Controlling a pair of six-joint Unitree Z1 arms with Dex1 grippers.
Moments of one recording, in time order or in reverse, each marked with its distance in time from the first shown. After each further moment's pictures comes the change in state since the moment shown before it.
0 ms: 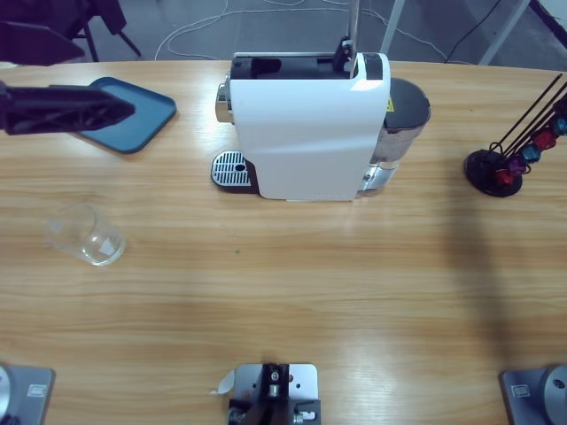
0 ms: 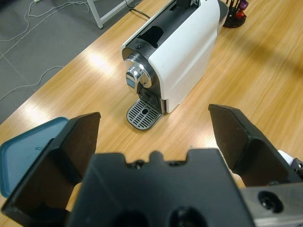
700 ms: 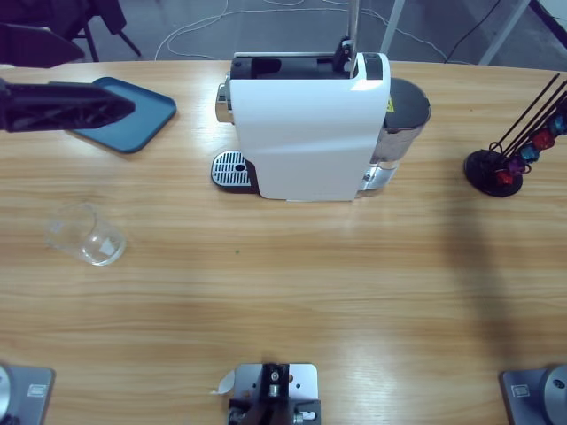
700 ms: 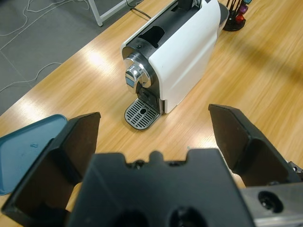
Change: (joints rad) arm 0 0.000 0.000 0.000 0.000 0.000 -0.034; arm 1 -0.002 0.007 -0.019 0.023 0.000 -0.001
